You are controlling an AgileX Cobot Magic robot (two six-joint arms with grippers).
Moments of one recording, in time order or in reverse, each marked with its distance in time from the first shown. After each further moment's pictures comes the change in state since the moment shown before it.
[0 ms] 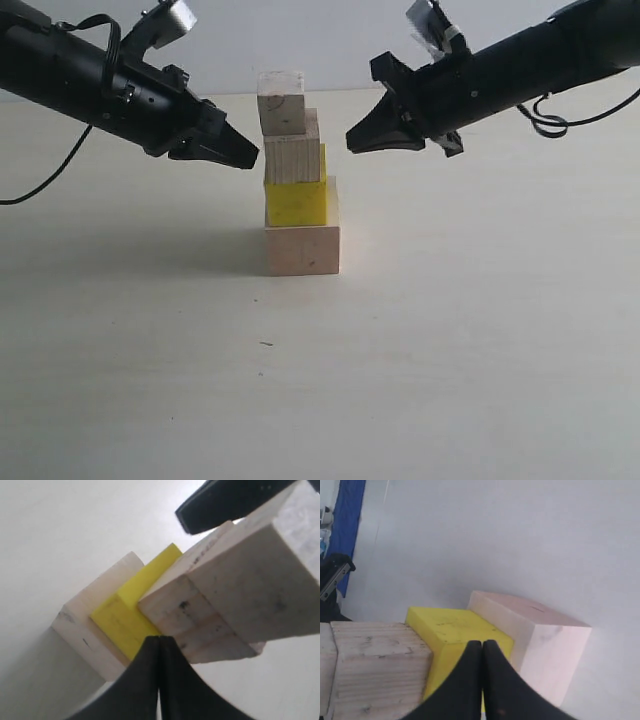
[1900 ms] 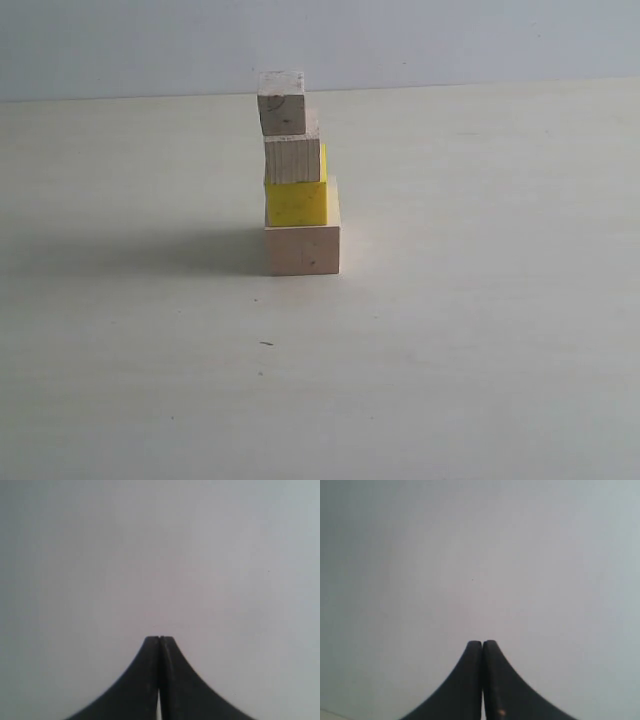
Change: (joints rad) left arm 0.205 -1.384 0.550 -0.303 -0.803 0.200; right arm -0.090 -1.670 0.446 -0.758 -0.581 0.170
